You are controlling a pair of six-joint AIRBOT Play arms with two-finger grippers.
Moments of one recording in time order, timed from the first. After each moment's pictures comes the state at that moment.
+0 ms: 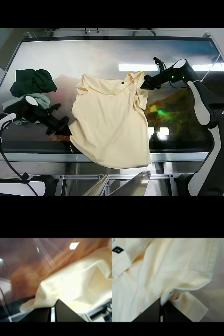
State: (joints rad) left arm 0.14 -1.60 0.94 1.08 -1.37 -1.40; right arm -0.03 -2.15 1.90 -0.78 1.29 1.20
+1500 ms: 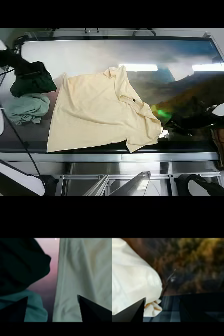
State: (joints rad) left arm 0.26 -1.83 1.94 1.34 -1.48 -1.40; right arm -0.25 -1.10 0.66 -1.07 1.15 1.52
